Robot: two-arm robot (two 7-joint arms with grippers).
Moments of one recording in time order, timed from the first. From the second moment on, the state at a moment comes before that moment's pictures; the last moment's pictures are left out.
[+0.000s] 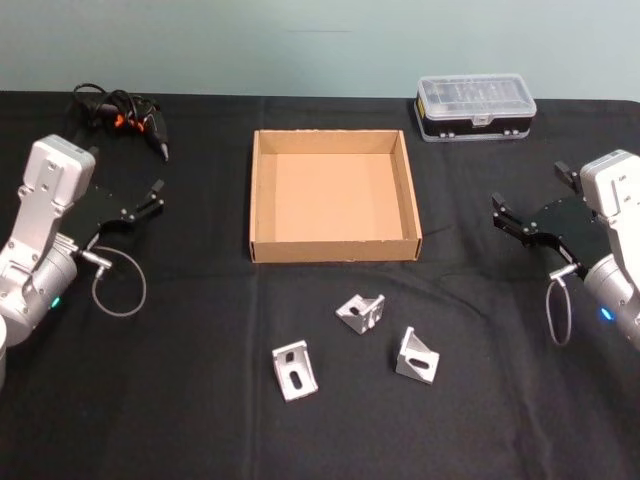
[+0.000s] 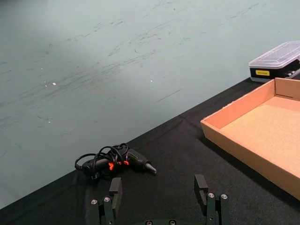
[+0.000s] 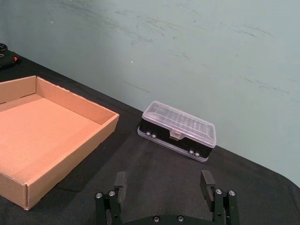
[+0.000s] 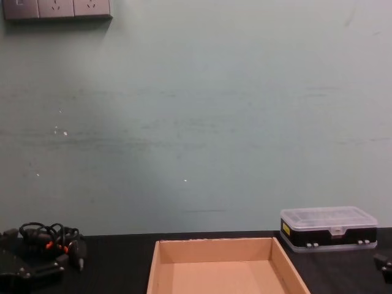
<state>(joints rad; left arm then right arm) -0.20 0.60 0.45 -1.41 -0.25 -0.12 0.03 0.20 0.60 -0.45 -1.41 0.25 -0.12 -0.03</state>
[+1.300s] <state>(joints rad) -0.20 0.60 0.45 -1.41 -0.25 -0.12 0.03 0.20 0.60 -0.45 -1.41 0.25 -0.12 -0.03</state>
